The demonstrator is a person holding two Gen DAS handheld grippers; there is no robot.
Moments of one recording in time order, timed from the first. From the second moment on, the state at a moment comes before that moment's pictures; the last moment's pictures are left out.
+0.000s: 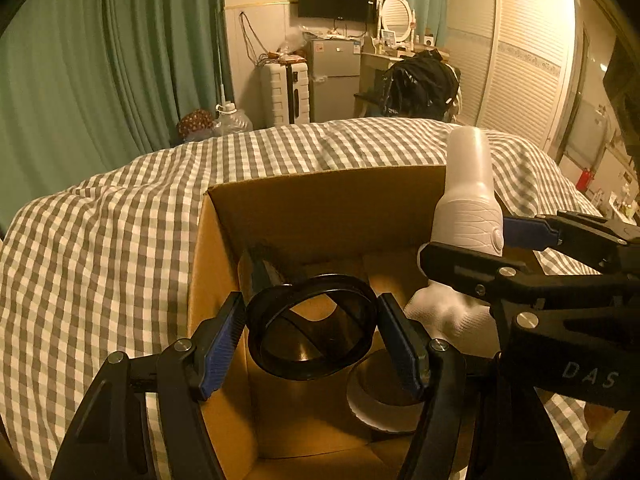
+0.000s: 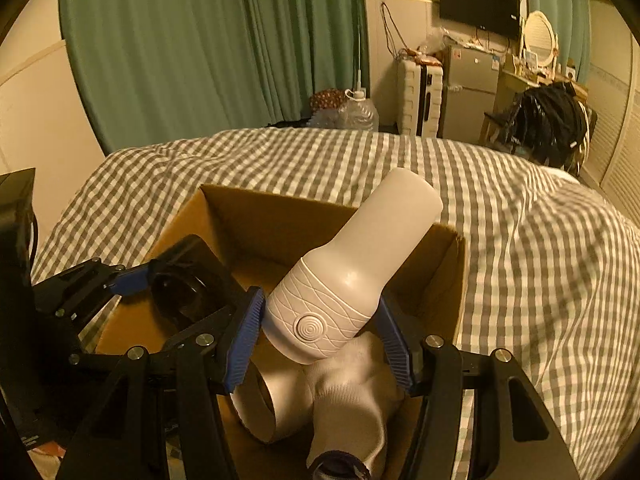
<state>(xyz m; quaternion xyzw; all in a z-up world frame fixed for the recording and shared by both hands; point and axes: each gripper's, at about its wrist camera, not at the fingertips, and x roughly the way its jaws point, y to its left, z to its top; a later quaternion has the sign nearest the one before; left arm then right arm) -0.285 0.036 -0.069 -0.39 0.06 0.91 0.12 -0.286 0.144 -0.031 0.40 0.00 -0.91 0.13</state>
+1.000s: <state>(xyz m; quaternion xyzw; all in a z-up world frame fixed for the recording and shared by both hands) -0.116 -0.013 0.000 -0.34 -0.01 0.94 0.07 -0.124 0.187 0.079 0.30 -0.02 -0.95 0.11</state>
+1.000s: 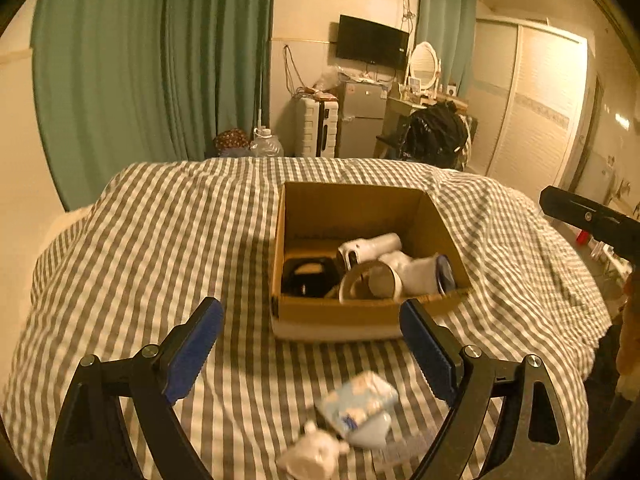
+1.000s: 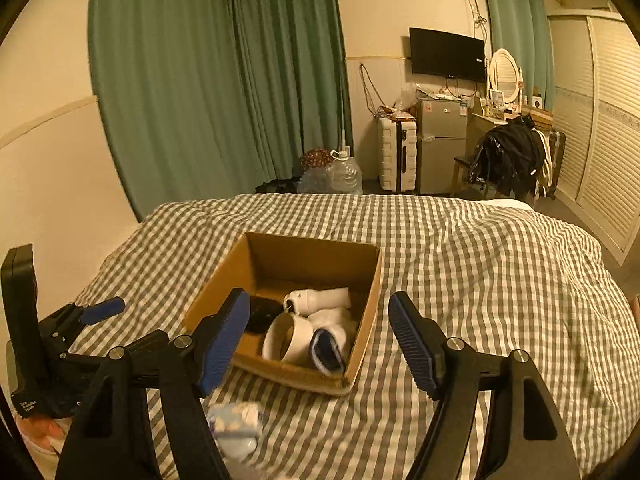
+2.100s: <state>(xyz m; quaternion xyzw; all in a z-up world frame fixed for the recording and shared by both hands) -0.088 0.002 -0.149 -0.50 0.02 0.86 0.09 -0.076 0.166 -0.073 0.42 -0.01 -0.90 0.13</state>
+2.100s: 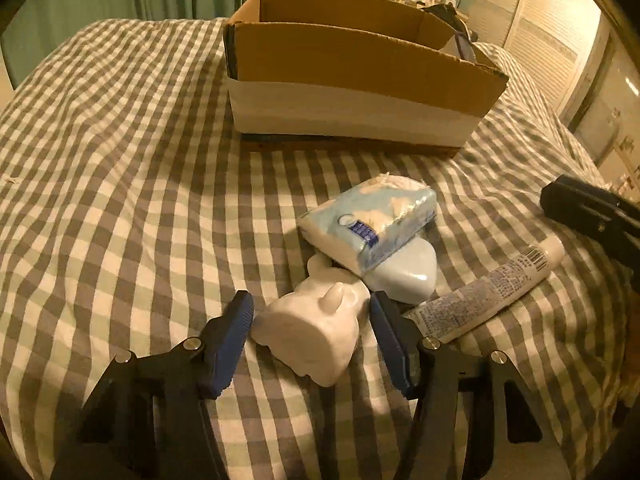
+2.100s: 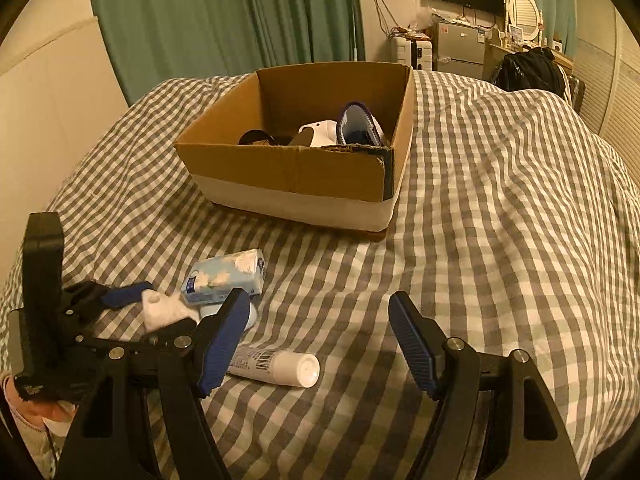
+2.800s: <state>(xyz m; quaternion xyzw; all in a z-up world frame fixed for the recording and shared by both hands) -0.043 -0.007 -0.124 -0.46 0.00 0.88 0.08 -0.049 0.114 -0.108 0.50 0.10 -0.83 0.24</state>
